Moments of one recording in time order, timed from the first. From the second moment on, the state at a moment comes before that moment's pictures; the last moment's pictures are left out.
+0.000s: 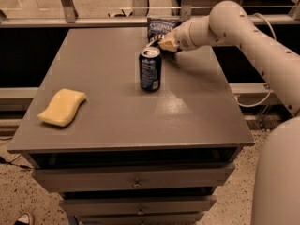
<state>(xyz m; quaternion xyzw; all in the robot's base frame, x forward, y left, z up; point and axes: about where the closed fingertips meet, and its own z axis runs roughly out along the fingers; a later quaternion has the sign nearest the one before) 0.806 -0.086 0.873 -0.45 0.74 0.10 0.50</state>
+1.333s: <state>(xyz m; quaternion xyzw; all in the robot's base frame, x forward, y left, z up) 0.738 0.035 0.999 -0.64 0.53 0.10 0.55</state>
